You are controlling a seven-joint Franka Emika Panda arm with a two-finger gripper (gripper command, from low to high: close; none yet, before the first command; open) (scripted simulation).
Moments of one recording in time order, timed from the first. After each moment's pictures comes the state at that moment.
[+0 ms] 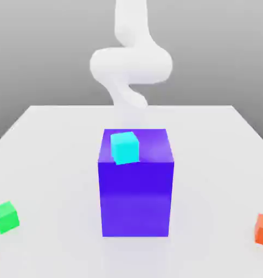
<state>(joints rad) 0.00 -0.71 -0.04 -2.29 0.02 2.32 0.78</state>
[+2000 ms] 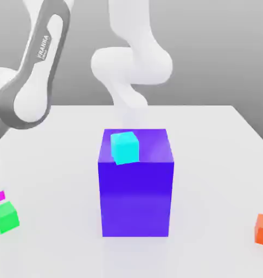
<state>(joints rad) -0.21 0.18 -0.53 -2.49 0.19 2.64 0.73</state>
